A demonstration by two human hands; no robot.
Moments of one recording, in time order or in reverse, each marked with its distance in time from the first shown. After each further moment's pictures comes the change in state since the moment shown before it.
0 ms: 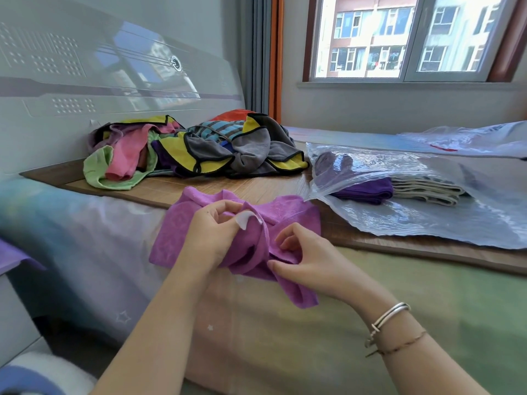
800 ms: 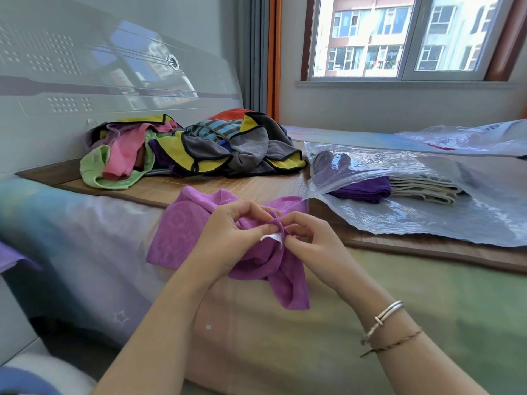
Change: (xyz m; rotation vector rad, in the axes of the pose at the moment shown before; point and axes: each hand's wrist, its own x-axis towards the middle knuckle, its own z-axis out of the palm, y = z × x) left_hand -0.001 -0.005 0.011 0.037 -0.280 0.273; right_hand 0.008 -0.004 0.001 0.525 0.082 -0.069
